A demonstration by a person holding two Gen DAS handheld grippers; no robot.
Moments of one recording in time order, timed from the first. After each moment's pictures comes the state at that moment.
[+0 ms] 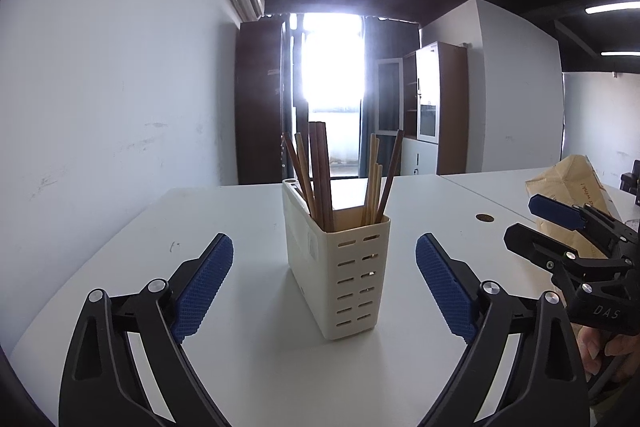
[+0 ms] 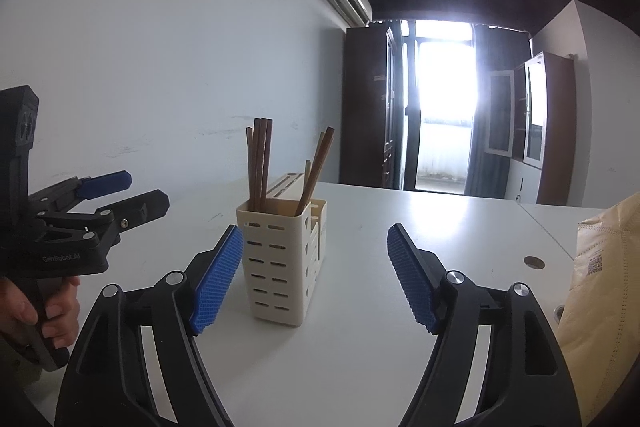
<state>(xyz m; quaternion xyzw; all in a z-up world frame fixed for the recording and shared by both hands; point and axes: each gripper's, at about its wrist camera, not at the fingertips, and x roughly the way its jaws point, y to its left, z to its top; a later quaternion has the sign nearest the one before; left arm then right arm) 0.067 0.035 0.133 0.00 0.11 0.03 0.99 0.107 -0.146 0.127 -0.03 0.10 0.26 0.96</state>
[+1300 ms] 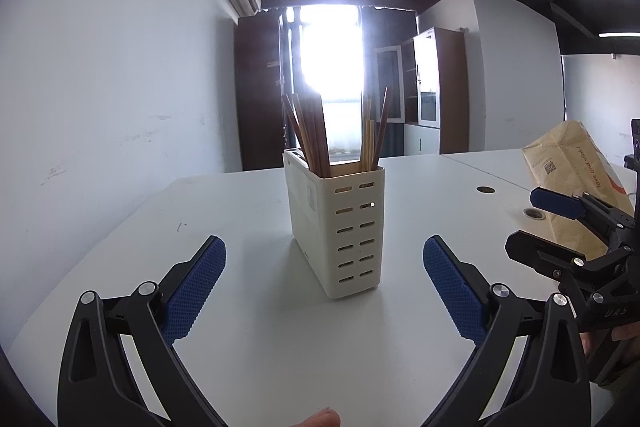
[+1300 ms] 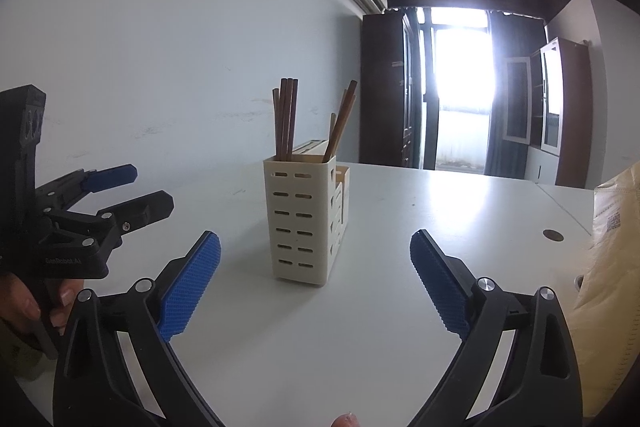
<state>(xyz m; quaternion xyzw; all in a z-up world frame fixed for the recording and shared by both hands) 0.037 0.028 0.099 0.03 0.12 0.04 0.99 0.086 -0.158 0.090 -0.03 0.12 0.29 0.95</state>
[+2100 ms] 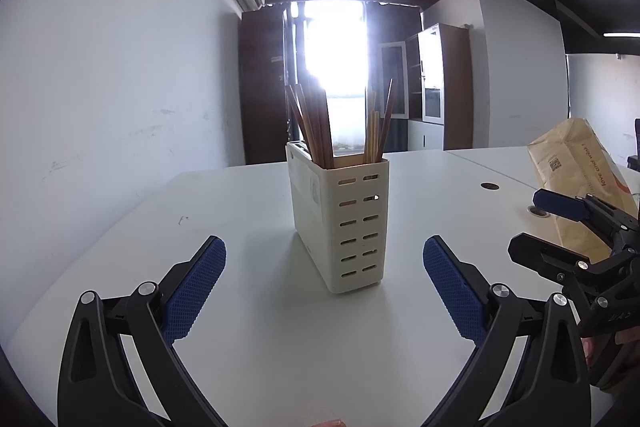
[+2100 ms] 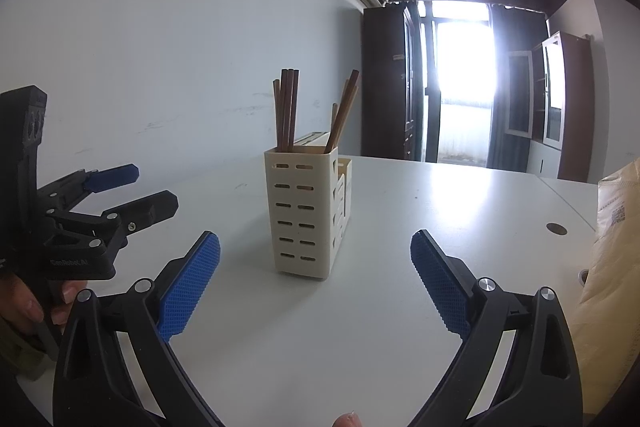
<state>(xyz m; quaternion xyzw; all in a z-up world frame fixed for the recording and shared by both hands) 0.039 0.029 0.094 0.02 0.13 0.04 0.99 0.090 -0.159 0.088 -0.03 0.13 0.29 0.95</state>
